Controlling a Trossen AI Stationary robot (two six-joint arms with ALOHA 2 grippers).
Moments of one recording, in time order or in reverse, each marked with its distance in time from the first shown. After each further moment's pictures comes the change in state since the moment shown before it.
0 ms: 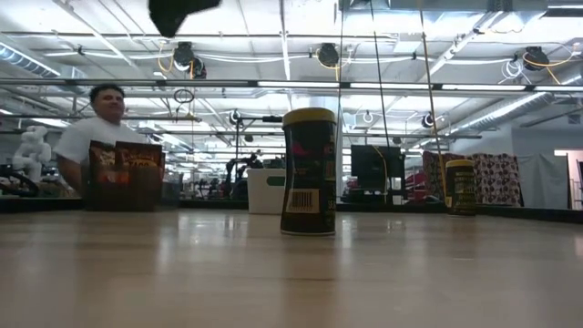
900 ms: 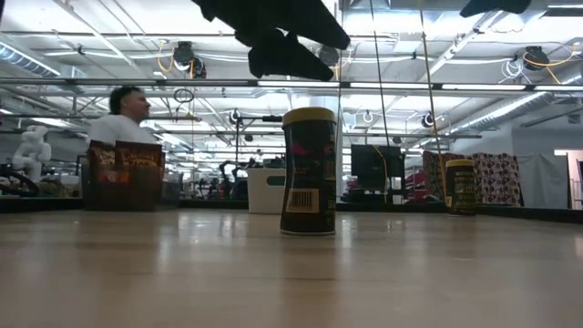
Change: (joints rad) left arm 0.062 0.674 0.398 0.032 -0.098 0.034; right arm 0.142 -0.992 -1.049 0.474 0.082 -0.095
